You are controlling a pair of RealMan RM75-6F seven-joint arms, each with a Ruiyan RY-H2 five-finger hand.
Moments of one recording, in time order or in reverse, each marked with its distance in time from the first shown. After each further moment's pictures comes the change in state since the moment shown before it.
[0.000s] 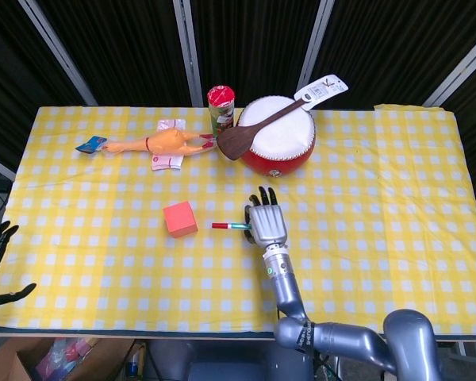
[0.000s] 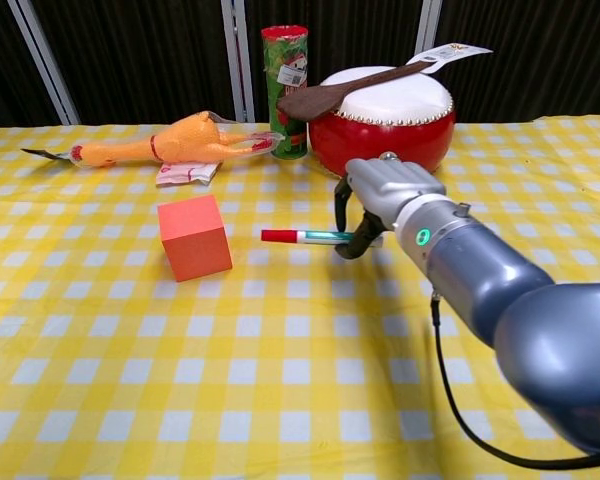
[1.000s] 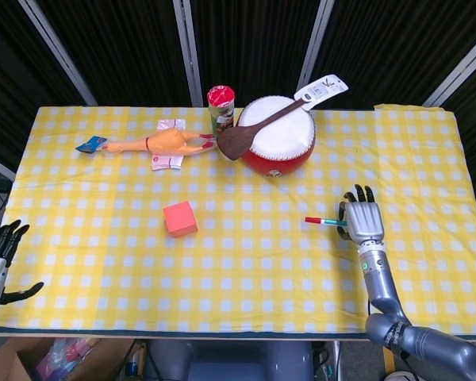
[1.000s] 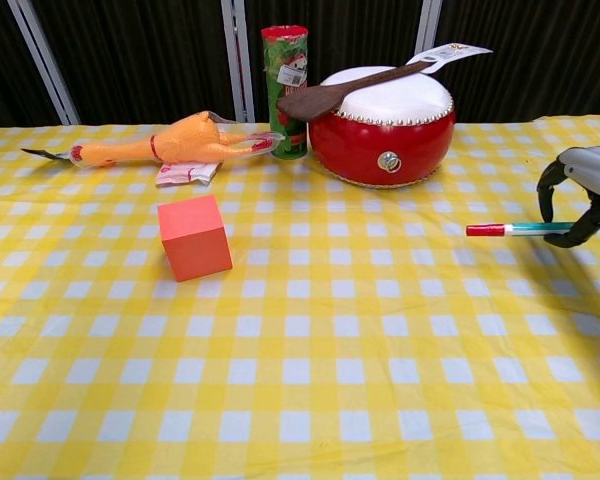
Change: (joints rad) left arm -0.015 -0.028 -0.005 -0.005 0.004 -0.012 0.070; right arm -0.235 0.426 -0.161 -0.026 -0.091 -0.118 0.224
